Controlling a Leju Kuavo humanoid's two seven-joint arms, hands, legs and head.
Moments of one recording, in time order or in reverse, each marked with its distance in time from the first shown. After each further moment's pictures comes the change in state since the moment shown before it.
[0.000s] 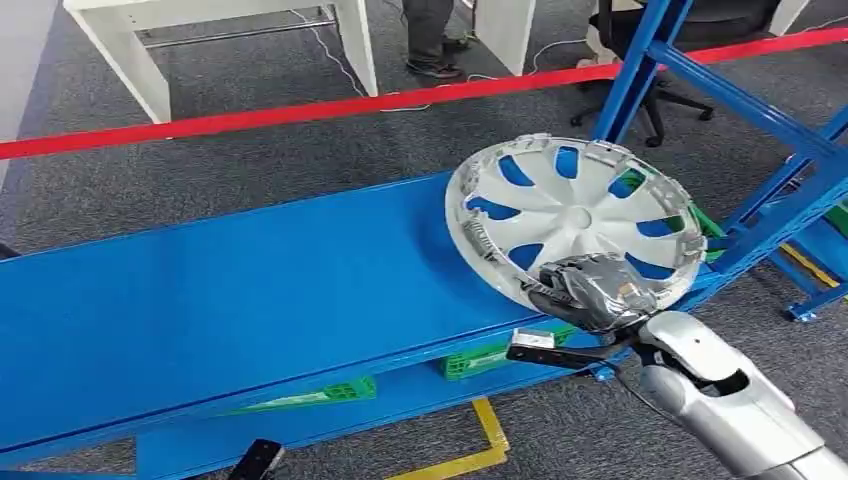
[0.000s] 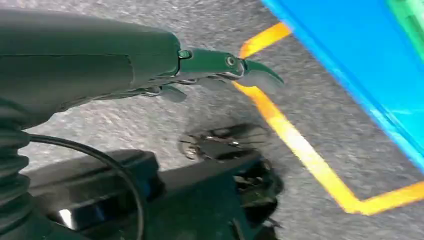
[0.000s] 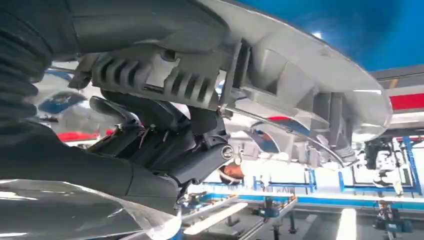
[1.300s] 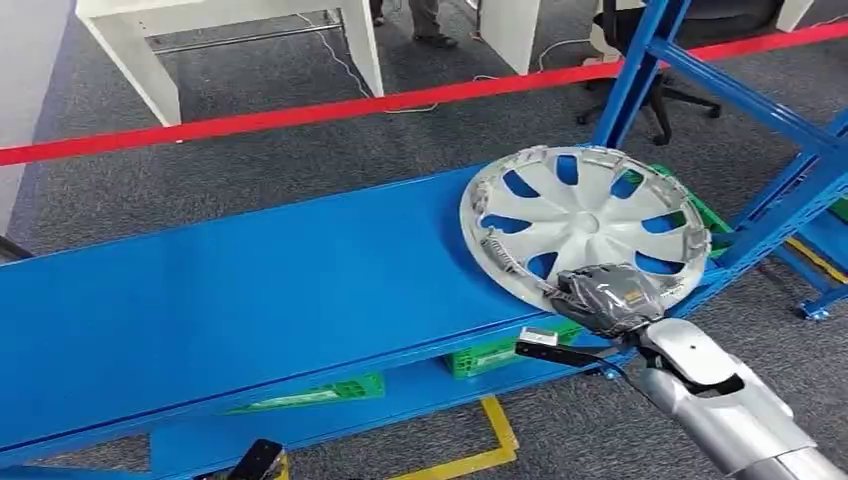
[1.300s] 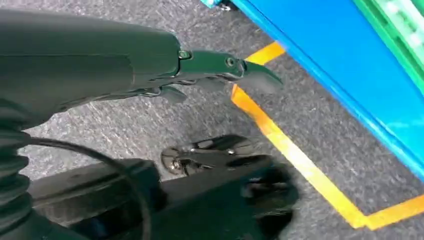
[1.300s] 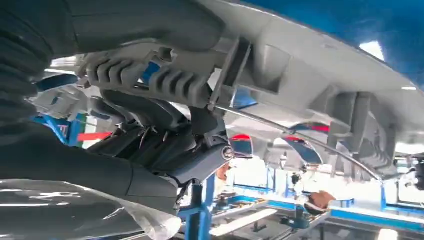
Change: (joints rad) left arm -0.007 0.014 -0.043 0.000 -0.008 0.027 -0.031; right arm -0.001 0.035 -0.056 0.190 0.129 -0.063 0.030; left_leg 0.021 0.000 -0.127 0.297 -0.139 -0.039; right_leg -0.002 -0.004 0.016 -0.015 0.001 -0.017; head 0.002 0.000
